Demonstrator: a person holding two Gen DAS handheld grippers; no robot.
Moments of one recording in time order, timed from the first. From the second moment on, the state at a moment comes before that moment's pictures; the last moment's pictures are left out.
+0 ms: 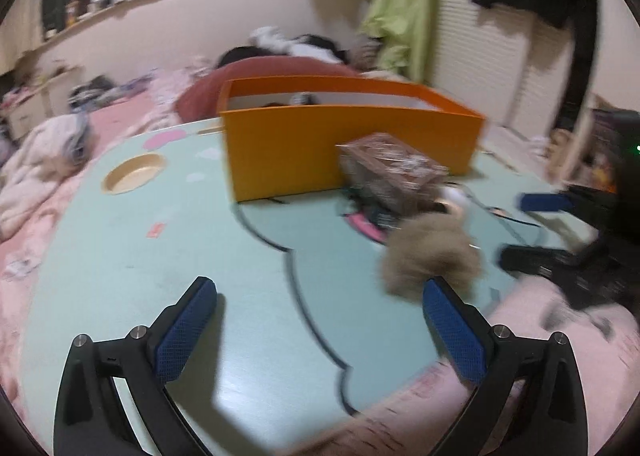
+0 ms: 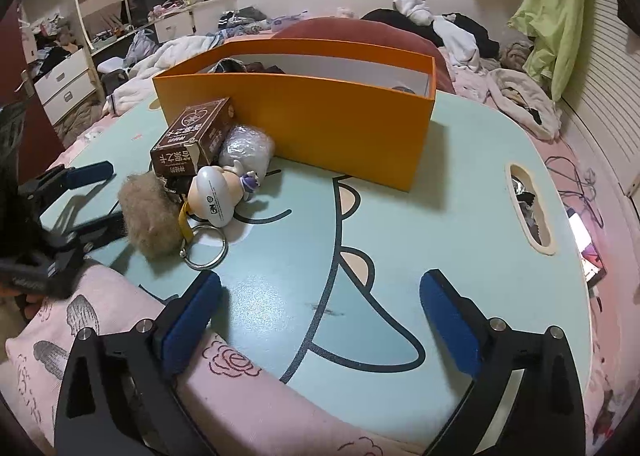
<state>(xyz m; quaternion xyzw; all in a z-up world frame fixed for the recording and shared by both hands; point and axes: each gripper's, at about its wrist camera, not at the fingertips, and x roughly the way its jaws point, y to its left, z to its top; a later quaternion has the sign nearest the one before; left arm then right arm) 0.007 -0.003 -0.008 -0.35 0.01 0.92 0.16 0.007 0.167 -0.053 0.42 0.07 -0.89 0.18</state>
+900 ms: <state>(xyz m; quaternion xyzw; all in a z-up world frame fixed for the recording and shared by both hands) 0.027 0.019 0.007 -0.33 0.01 0.93 0.16 0.009 0.165 -0.051 0.42 0.07 -0.89 0.18</state>
